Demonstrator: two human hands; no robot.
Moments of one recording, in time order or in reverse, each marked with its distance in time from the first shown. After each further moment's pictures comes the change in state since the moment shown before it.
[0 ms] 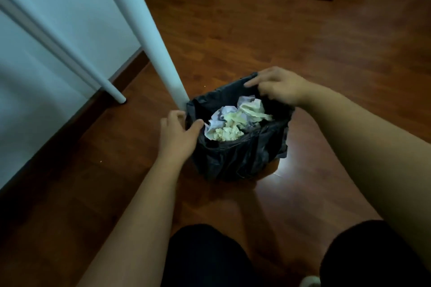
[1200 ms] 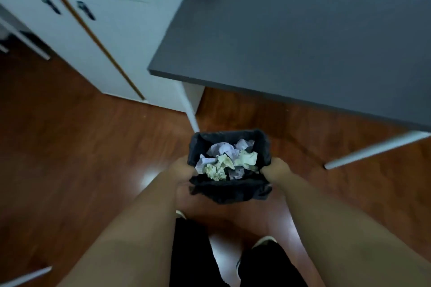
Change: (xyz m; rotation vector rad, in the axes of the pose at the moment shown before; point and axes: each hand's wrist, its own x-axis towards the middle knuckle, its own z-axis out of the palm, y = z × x) left_hand -0.625 -0.019 -0.375 -0.722 0.220 -1.055; right_hand -0.416 -0.397 0.136 -0.647 -0.887 -0.167
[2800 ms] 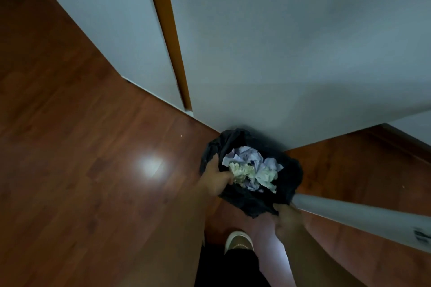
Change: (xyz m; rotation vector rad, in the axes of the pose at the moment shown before) left_hand 0.481 -0.085 -0.309 -0.606 -0.049 0.078; right_hand 0.470 -0.271 0.293 0.700 -0.204 0.233
